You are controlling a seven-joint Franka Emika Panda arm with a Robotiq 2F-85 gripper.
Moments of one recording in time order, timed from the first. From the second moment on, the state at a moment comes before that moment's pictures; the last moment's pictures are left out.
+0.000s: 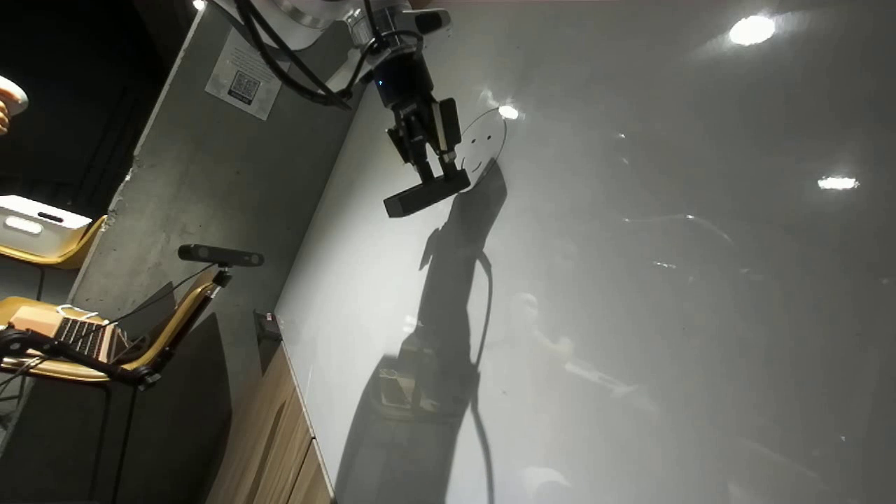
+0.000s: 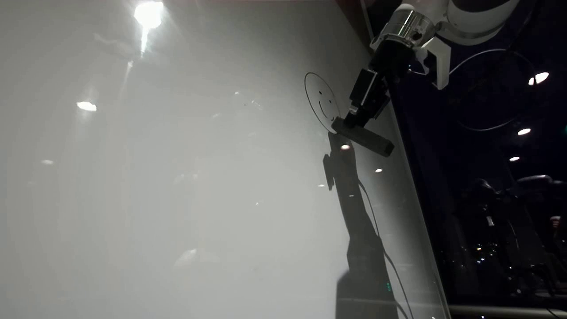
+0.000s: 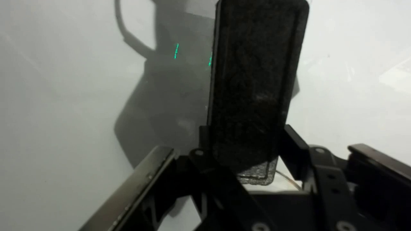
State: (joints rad) arm 0.00 -0.52 0.16 -2.06 -0.20 2.33 0.11
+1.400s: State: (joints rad) arm -0.02 -0.51 0.16 -2.05 -0.25 2.39 0.11
